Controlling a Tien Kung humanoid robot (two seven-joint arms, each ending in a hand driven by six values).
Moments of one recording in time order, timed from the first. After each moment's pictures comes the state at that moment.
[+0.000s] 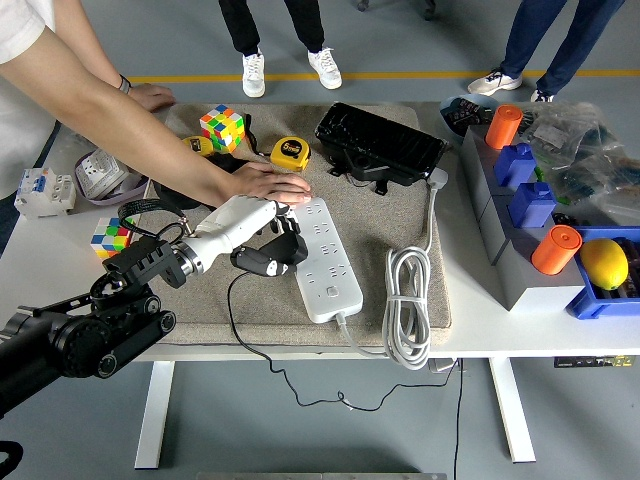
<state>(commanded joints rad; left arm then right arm) -0.66 0.23 -0.54 -0.87 1.78 0.30 -0.24 0.00 -0.29 0.74 0.35 -0.36 -0.12 0.16</state>
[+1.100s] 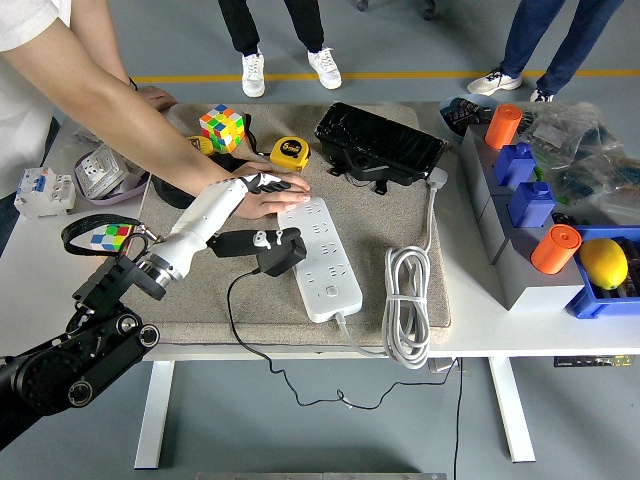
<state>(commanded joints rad) -0.39 0.27 -0.83 -1.16 1.69 0.35 -0.26 -0.01 -0.29 0.74 0.36 -0.38 -0.12 0.17</state>
